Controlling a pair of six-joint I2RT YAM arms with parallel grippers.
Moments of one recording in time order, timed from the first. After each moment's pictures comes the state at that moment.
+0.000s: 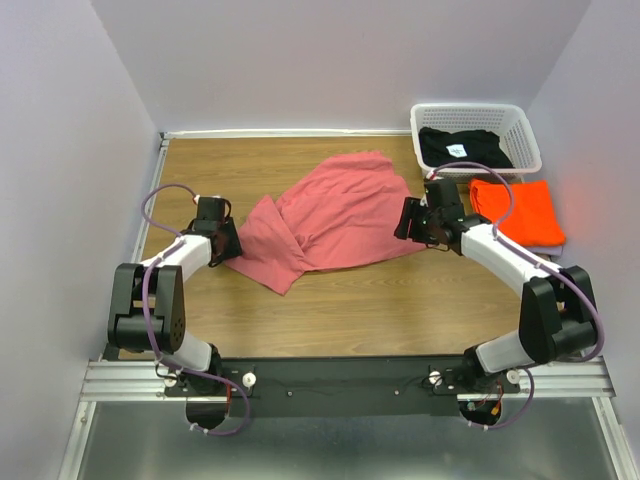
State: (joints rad) left arm -0.05 1.51 0.76 -0.24 -0.09 -0.32; right arm 0.31 1.47 0.91 -0.29 -0.03 0.42
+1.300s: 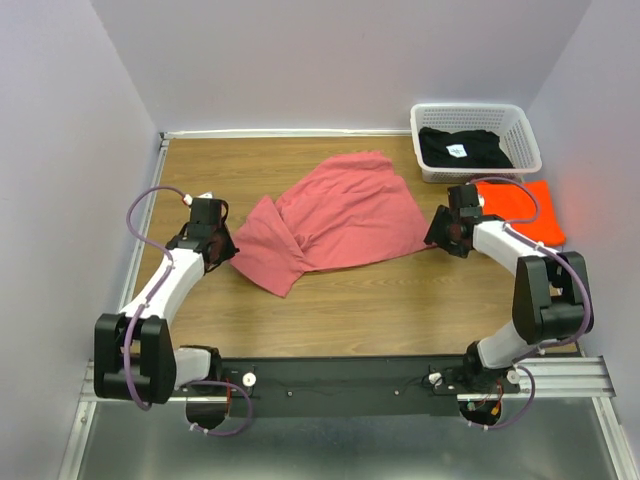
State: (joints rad) left arm -0.10 1.26 0.76 -0.42 -0.10 -0.46; right arm 0.11 1.55 0.88 -0.35 0.14 0.49
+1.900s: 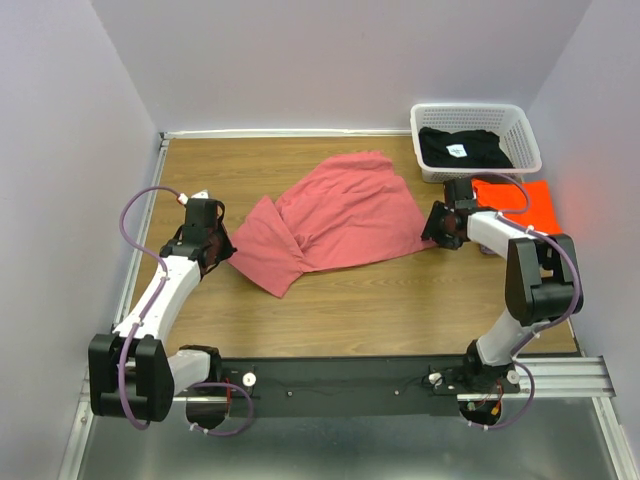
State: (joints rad) left arm -0.10 1.16 0.76 -0.46 -0.10 -0.47; right arm 0.11 1.69 0.95 -0.32 0.06 0.48
